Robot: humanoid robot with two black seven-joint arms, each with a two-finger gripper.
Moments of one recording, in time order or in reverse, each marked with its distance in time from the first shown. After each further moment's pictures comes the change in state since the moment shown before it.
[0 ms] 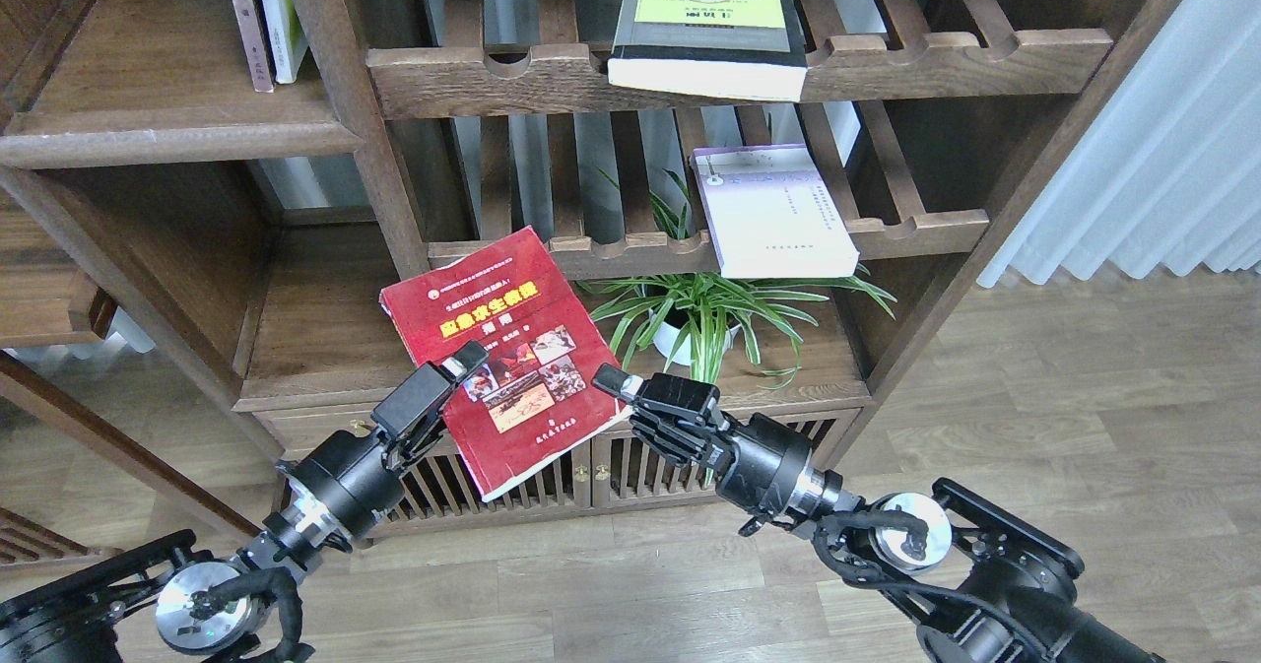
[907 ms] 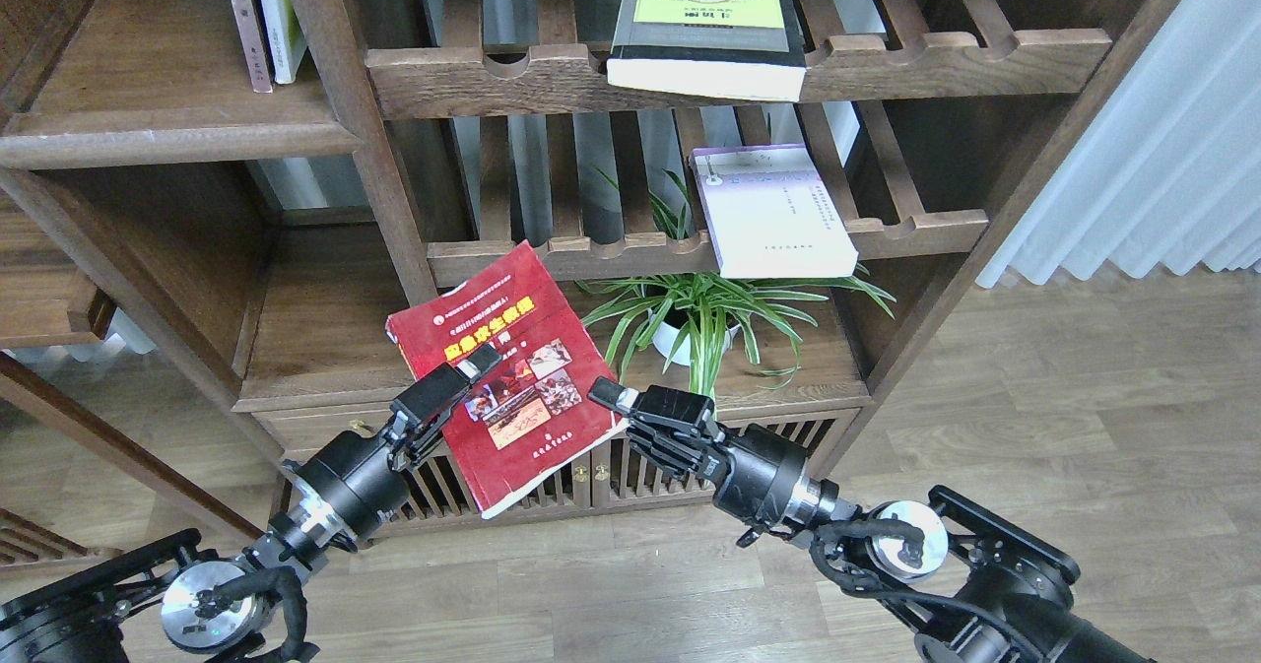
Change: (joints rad) left arm -0.008 -0.016 0.005 0.008 0.002 0.000 0.008; right arm -0.006 0.017 -0.015 -0.003 -0.002 0.000 -0.001
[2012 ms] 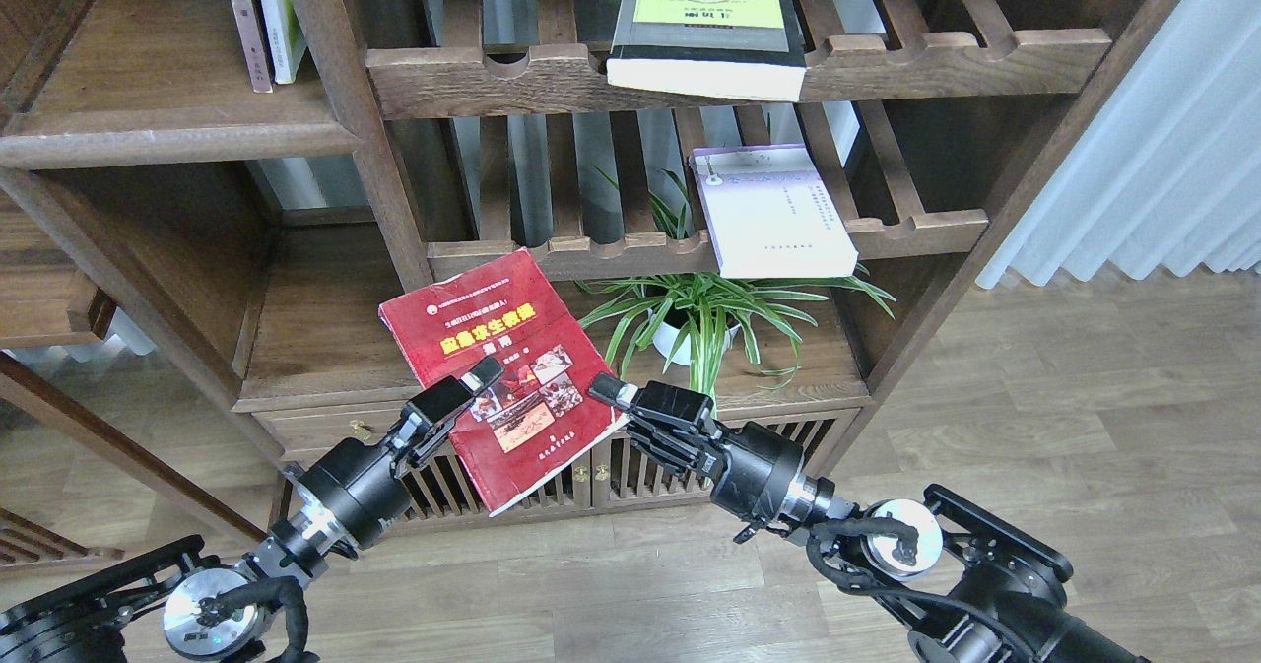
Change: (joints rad) left arm 0.003 0.004 -0.004 0.003 0.031 0.000 -0.009; right arm 0.002 0.007 0.018 -0.031 -0.068 0.000 0.015
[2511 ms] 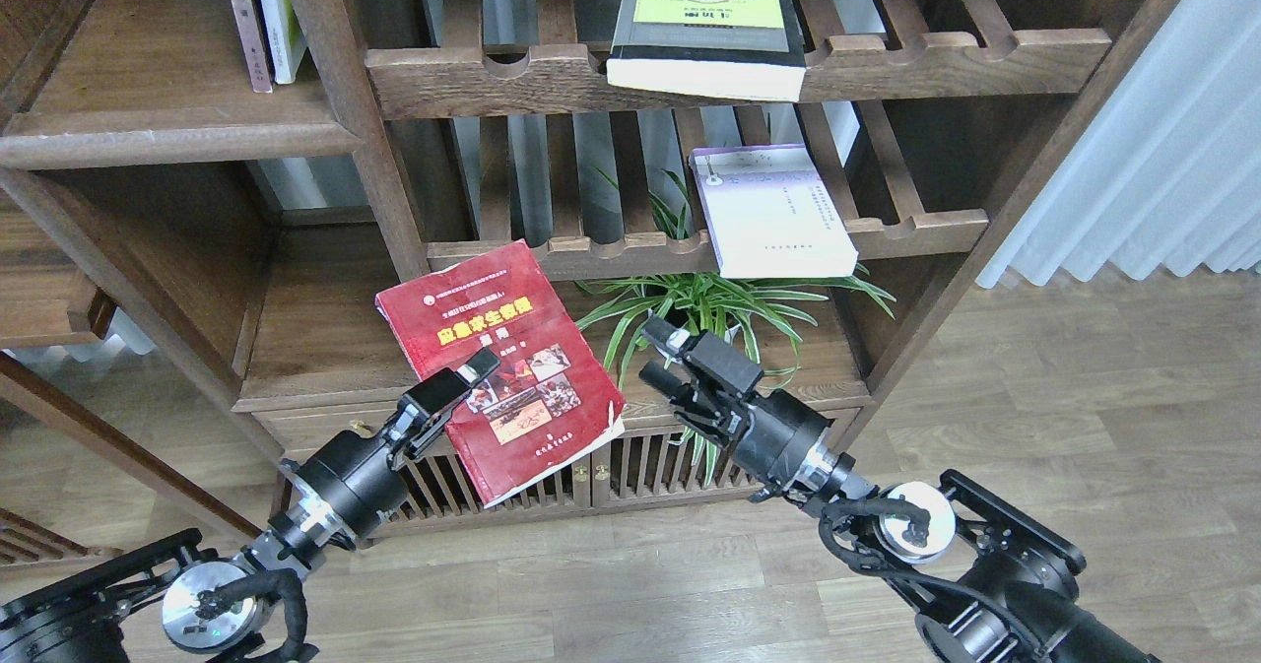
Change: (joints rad) left arm -0.010 -0.009 -0.006 -0.003 0.000 0.000 -0.002; right arm -0.023 0.003 0.114 -0.004 -0.004 -0.105 0.228
